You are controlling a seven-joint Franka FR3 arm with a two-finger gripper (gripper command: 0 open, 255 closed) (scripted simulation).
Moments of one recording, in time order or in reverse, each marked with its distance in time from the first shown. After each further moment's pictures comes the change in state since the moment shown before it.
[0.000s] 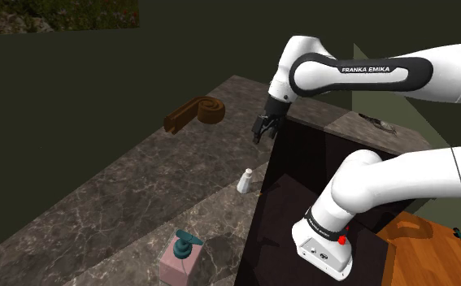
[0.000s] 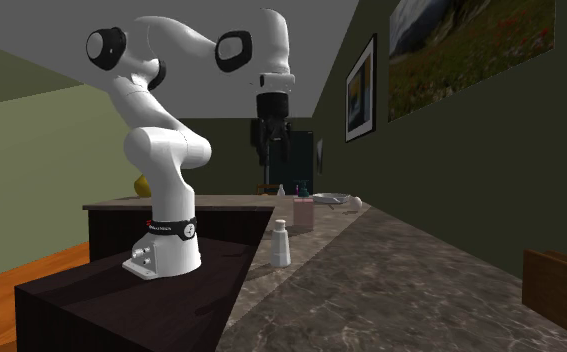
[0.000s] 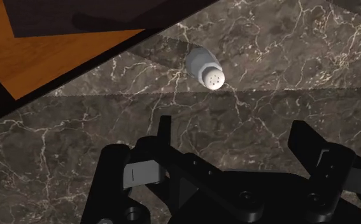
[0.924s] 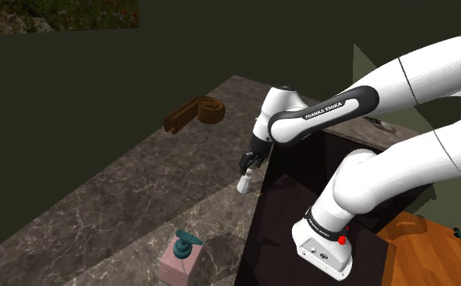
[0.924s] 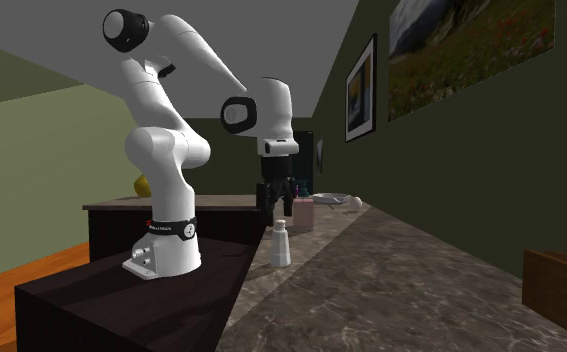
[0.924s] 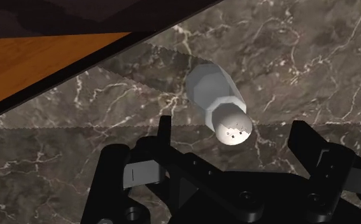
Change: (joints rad) arm 0.051 0.244 0.047 -0.245 0.056 0.507 -0.014
